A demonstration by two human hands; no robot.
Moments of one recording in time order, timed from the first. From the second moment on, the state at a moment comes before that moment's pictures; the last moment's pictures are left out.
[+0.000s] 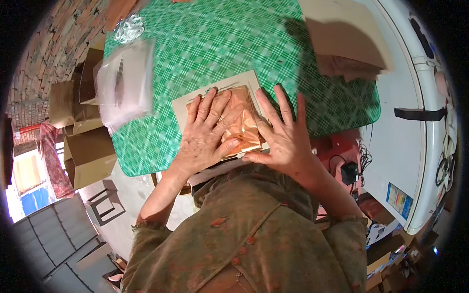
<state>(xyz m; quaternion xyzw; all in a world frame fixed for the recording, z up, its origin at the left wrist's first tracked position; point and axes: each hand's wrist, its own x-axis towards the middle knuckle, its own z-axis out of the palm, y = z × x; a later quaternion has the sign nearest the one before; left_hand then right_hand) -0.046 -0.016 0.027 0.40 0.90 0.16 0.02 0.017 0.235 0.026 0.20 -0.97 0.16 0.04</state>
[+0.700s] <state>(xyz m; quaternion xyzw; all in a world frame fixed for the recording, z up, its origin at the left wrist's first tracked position) -0.090 -0.012 0.029 0.48 0.83 0.29 0.04 0.017 0.233 0.022 0.17 -0.97 0.18 0.06</state>
